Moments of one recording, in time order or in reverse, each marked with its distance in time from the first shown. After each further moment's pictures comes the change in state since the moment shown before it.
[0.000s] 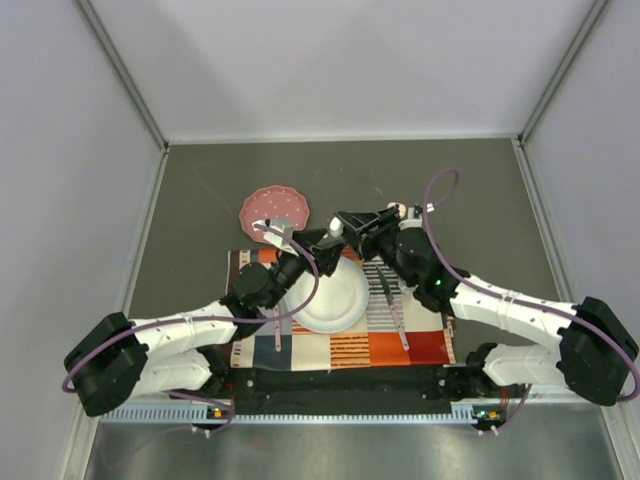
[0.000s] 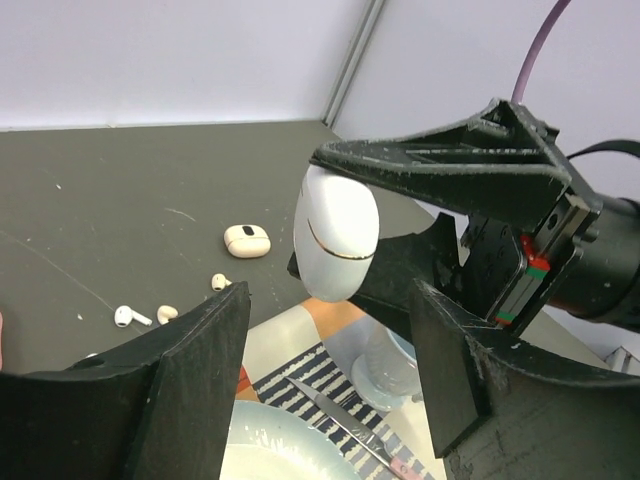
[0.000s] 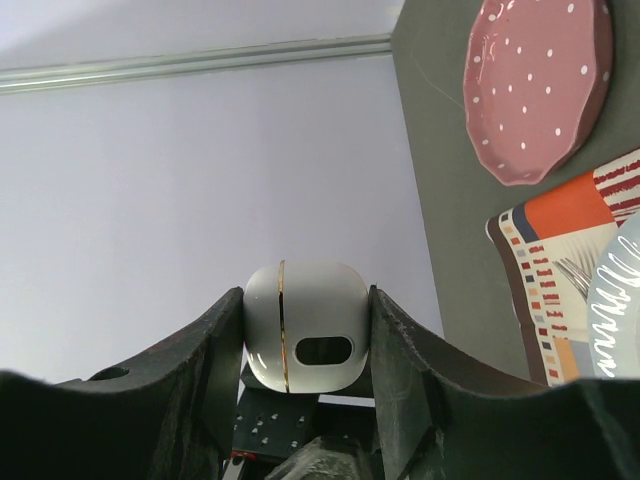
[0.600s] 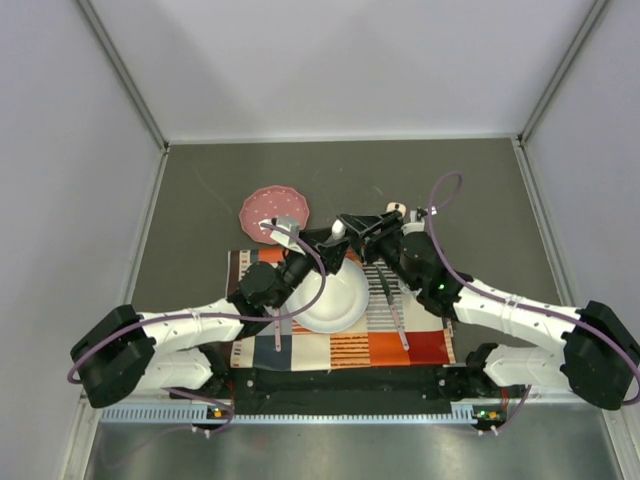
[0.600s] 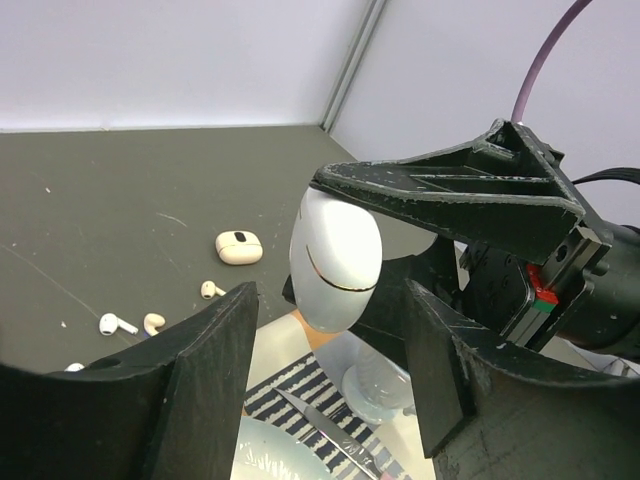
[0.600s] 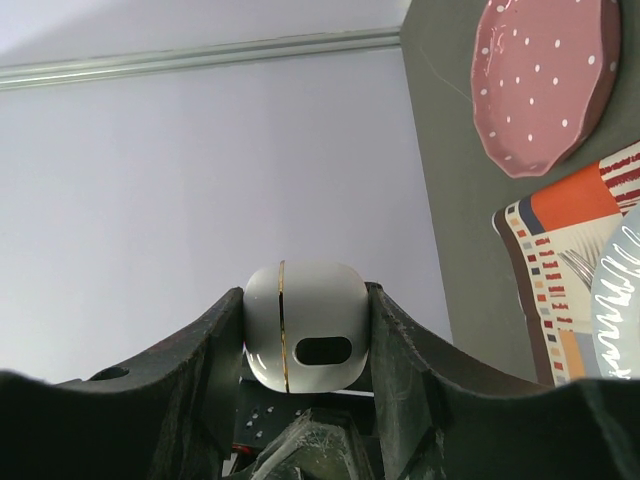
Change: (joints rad) left arm -0.039 0.051 0.034 0.027 -0.053 0.001; right arm 0.004 -0.036 -0.050 0.031 -0.005 0.011
